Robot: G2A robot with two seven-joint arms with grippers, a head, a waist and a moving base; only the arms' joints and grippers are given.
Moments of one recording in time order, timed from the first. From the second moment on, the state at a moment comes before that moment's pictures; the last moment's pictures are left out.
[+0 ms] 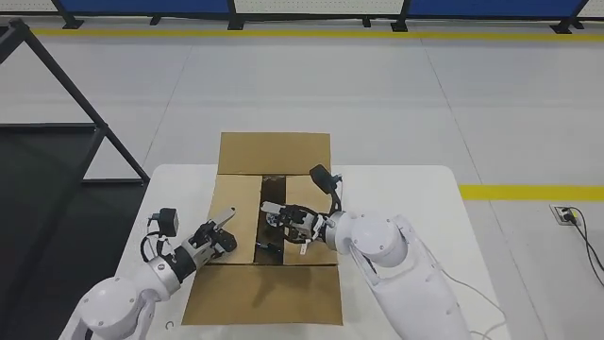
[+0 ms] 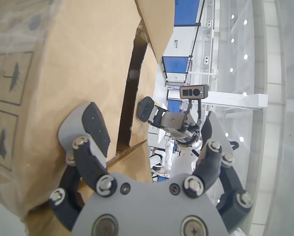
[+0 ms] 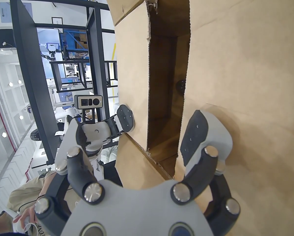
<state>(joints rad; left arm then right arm) 1.19 -1.08 -1.49 -1.71 -0.27 0.20 -0.61 -0.68 -1.53 1.09 -1.35 -0.25 0.36 0.82</state>
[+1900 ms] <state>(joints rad) 1.52 -1.05 -1.88 -1.89 -0.48 -0.04 -0.83 -0.97 -1.42 1.40 -1.82 -0.11 0.32 1.17</state>
